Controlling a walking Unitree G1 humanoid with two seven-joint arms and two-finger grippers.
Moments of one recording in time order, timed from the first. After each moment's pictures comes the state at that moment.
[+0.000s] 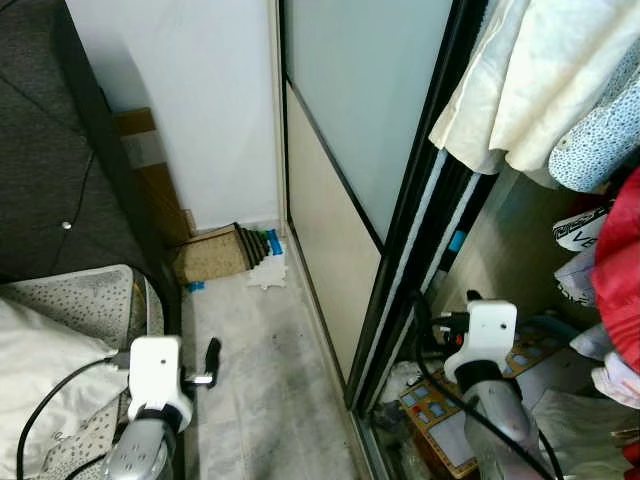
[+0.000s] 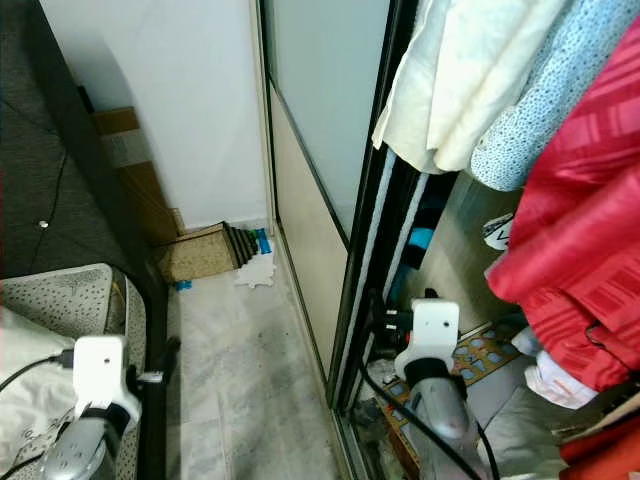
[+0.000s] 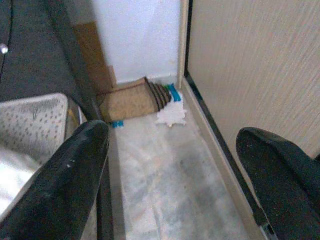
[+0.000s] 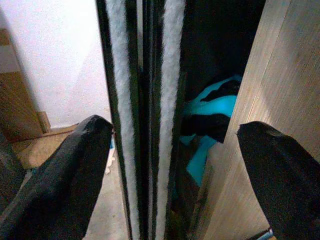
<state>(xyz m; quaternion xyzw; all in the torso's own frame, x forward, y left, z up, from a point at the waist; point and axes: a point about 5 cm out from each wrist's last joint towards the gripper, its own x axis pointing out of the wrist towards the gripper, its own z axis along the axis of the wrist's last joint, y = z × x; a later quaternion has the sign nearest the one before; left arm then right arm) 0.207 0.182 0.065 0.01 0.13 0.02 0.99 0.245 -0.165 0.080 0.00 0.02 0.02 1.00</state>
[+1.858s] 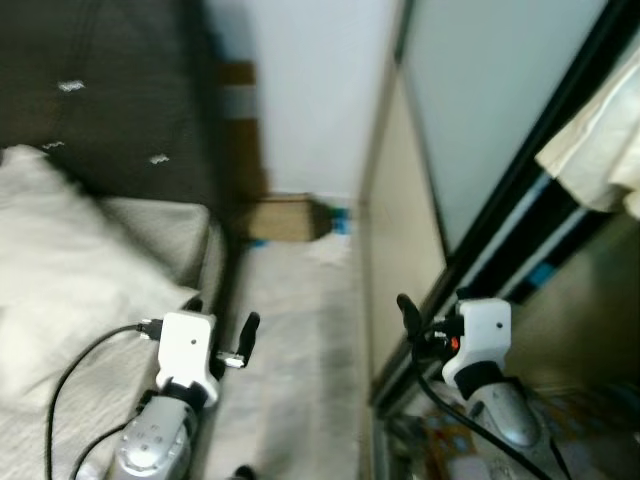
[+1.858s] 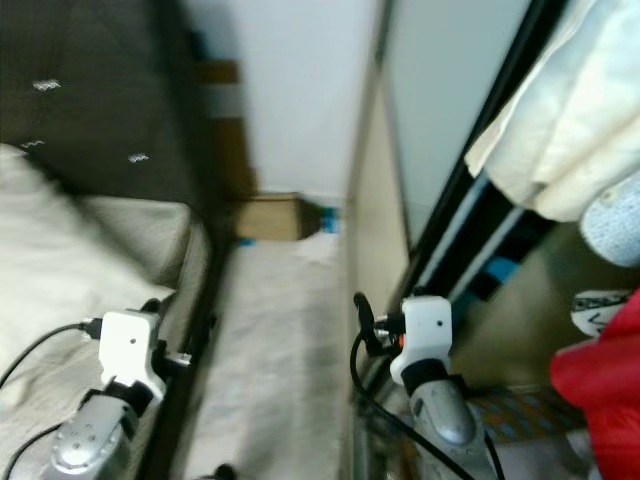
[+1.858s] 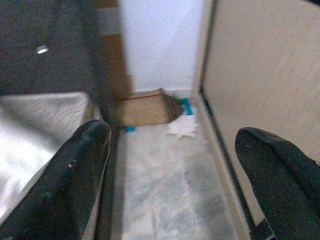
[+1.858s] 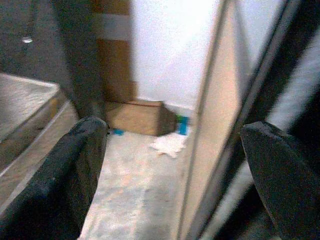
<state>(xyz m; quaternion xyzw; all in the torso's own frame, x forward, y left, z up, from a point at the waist) 0.214 0.146 0.092 0.01 0.06 -0.09 0.99 0.238 -0.162 0.098 -0.02 0.02 0.08 1.00</state>
